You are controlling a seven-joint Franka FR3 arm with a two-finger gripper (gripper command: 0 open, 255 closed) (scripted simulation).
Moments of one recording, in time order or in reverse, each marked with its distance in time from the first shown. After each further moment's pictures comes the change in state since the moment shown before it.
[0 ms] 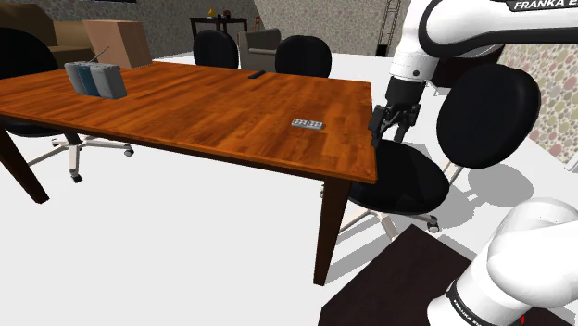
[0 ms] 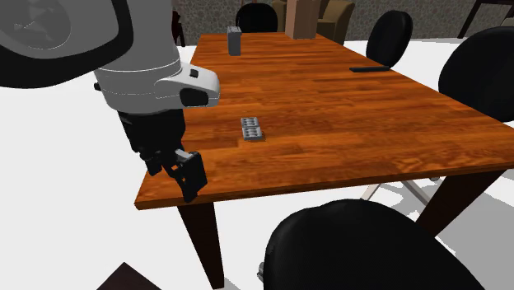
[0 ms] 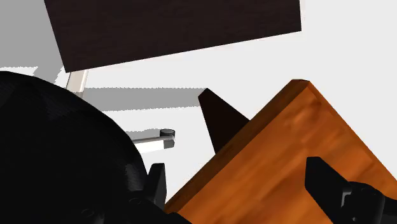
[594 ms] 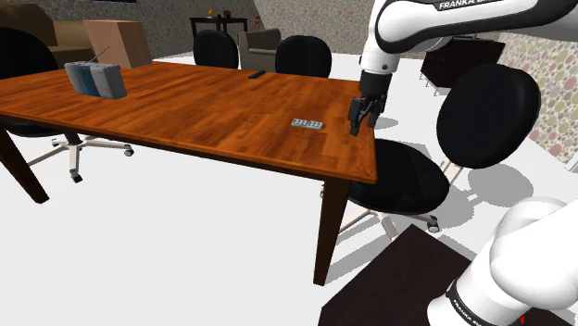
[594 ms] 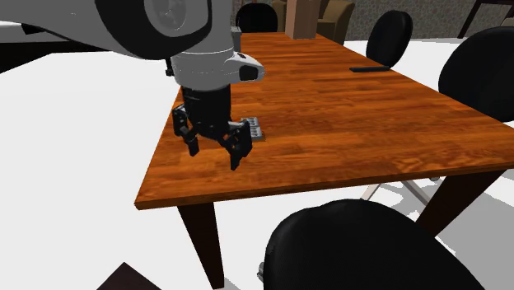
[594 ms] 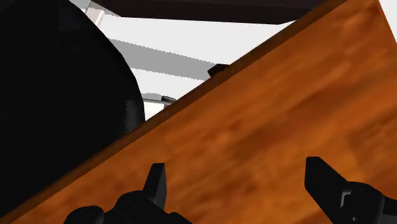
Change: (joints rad) arm 0.047 0.292 -0.058 0.208 -0.048 0.080 -0.218
